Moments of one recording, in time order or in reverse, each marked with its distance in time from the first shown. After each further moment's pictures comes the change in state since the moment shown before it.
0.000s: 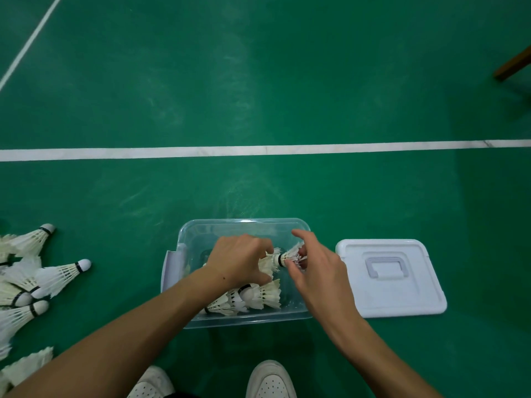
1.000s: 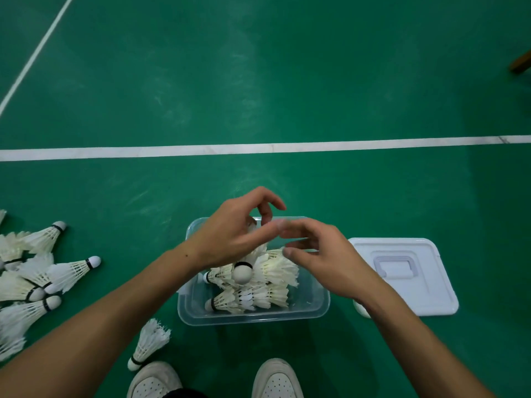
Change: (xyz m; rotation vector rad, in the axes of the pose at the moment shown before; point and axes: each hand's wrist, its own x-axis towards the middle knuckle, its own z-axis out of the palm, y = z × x) left_hand -0.027 -0.008 -0.076 -0.702 0.344 0.258; right_hand 0.031 -0.020 -0.047 0.463 -0.428 0.097
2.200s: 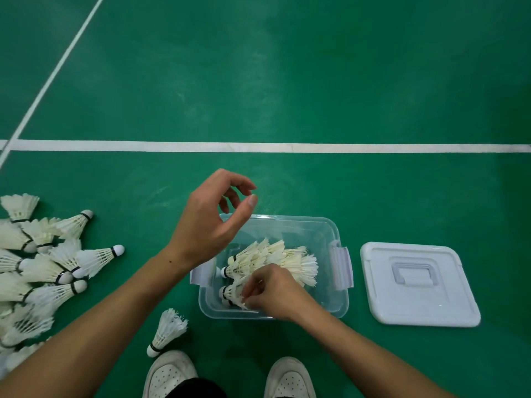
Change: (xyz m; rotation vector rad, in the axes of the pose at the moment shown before) left_hand -0.034 -0.015 -0.038 0.149 0.409 0.042; right_hand 0.025 0.020 0.119 -0.198 -0.309 0.169
